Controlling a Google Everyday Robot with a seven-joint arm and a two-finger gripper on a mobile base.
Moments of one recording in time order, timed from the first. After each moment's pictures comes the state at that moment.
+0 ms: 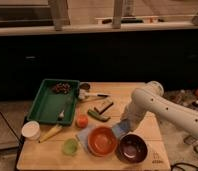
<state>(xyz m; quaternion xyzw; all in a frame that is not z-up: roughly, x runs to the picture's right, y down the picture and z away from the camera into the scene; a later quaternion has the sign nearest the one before) 0.160 0.184 0.740 -0.28 -0.18 -0.29 0.90</state>
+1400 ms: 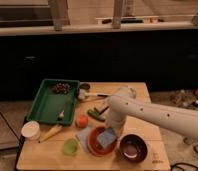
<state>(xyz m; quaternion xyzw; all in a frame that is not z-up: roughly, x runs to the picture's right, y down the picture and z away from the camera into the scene) 0.073 0.226 0.745 -0.32 -0.19 -0.38 0.85</state>
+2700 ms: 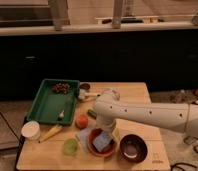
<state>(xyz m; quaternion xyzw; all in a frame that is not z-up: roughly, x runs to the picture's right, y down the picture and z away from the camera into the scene) 0.049 0.240 0.749 -0.34 -0.17 -0.42 0.82</state>
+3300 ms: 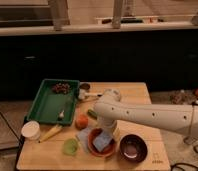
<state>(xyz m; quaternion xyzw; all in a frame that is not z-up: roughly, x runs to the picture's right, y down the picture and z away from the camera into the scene) 0.051 0.236 0.743 -0.32 -0.17 -0.43 0.82</state>
